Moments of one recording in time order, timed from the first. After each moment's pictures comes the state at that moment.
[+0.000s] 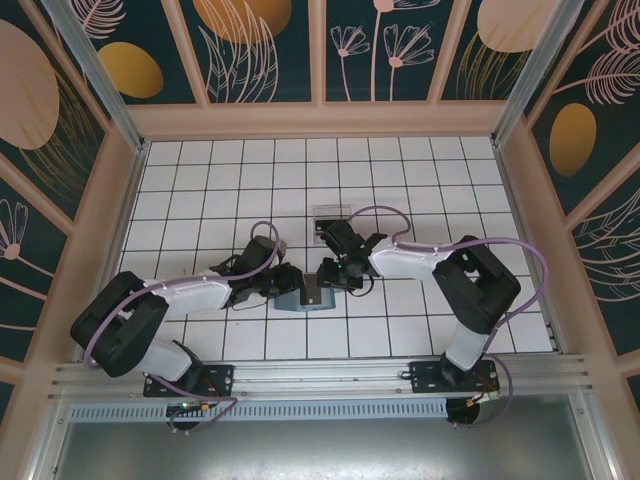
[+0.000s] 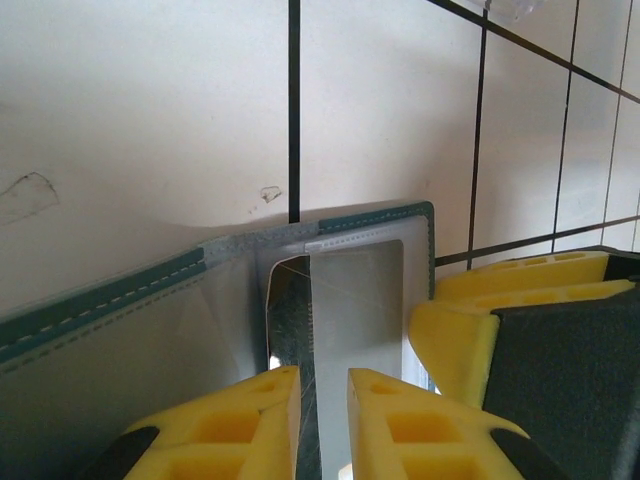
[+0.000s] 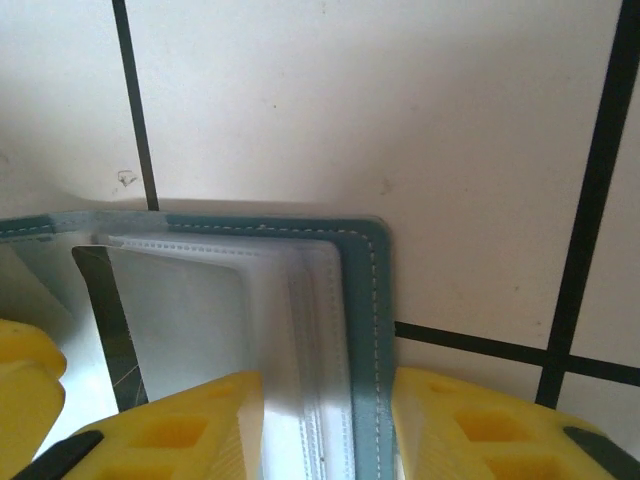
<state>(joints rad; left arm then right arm) -0.68 1.46 0.53 0.08 0.31 -0.94 0.83 1.74 0.97 -0.42 -0.20 0.83</state>
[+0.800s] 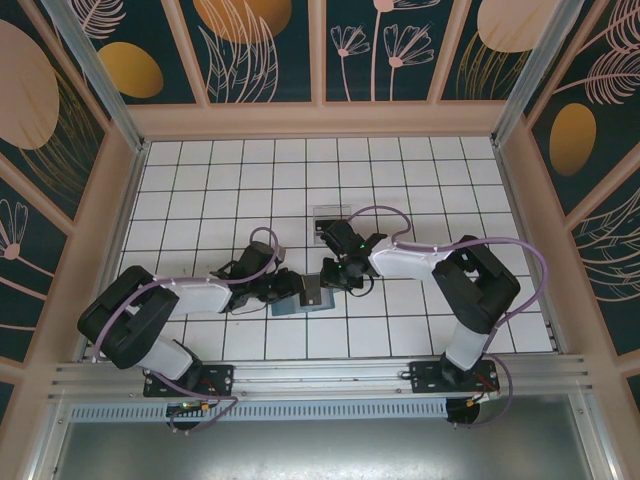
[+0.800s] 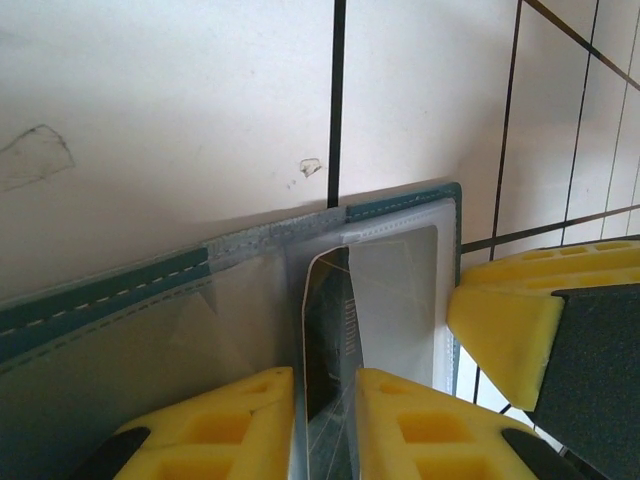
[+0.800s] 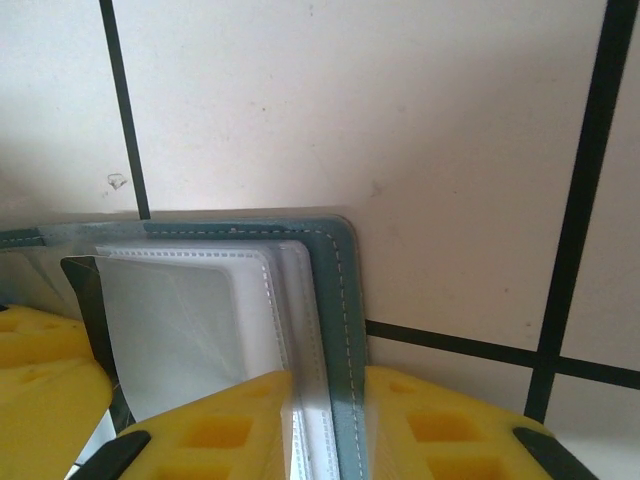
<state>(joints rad) -0.66 1.51 0.47 0.21 0.38 -0.96 0.83 1.74 0.97 -0.42 -0.20 0.83</state>
